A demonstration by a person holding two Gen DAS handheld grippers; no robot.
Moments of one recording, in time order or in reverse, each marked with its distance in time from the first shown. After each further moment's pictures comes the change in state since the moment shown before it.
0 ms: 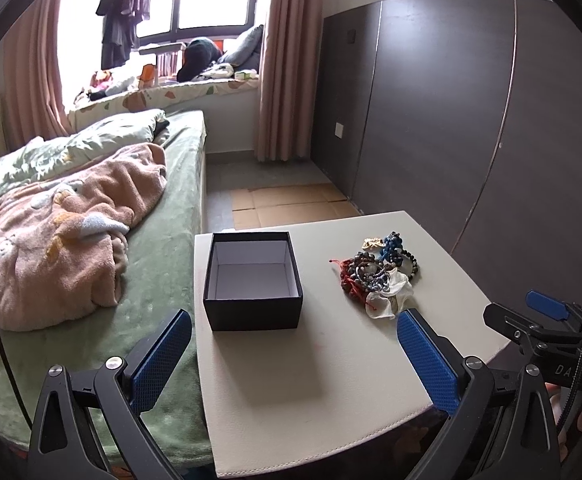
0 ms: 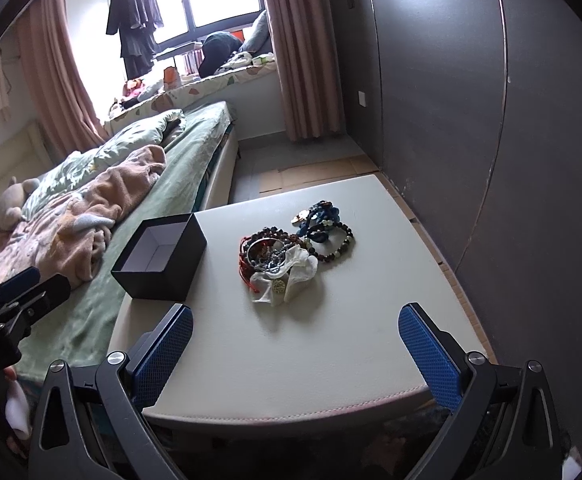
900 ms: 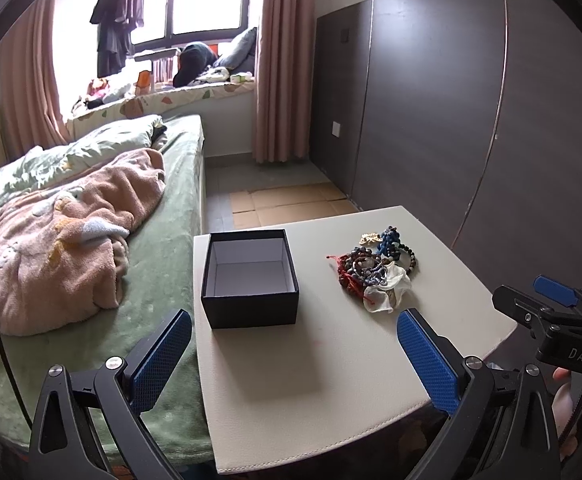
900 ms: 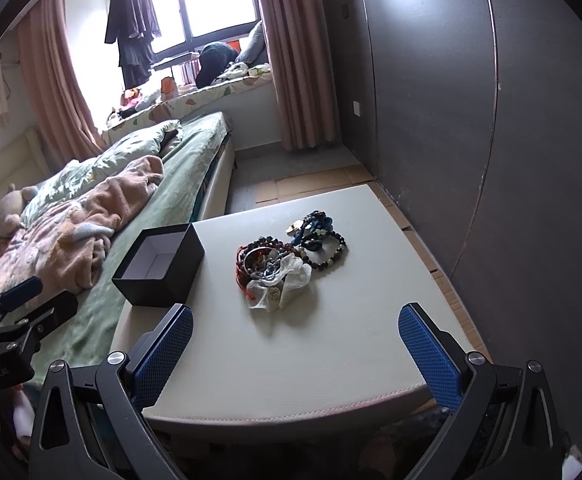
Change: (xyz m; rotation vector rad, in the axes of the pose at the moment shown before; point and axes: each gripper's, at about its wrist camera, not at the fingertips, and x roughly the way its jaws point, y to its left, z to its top) left arm -0.004 -0.005 -0.008 0.030 -0.007 0.008; right arm -0.008 -0.005 0.000 0.013 -0.033 -0.006
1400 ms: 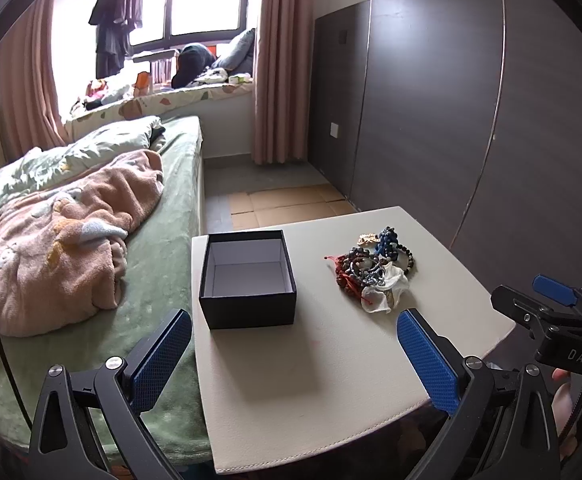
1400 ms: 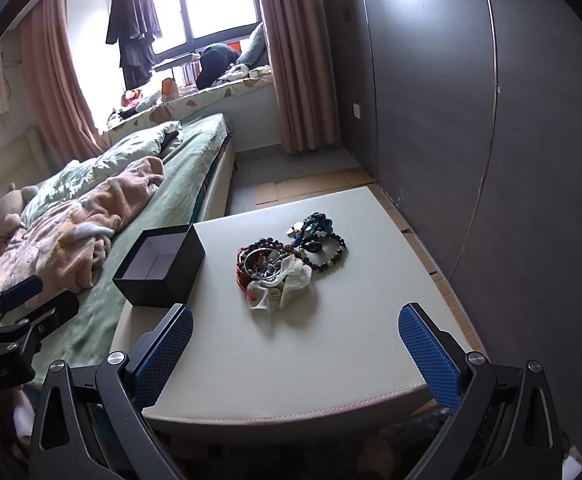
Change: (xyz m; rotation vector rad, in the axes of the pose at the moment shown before) left arm 0.001 -0.001 0.001 0.005 0.000 -0.004; right arm -0.001 0.001 -0.001 -0.005 -0.007 0.000
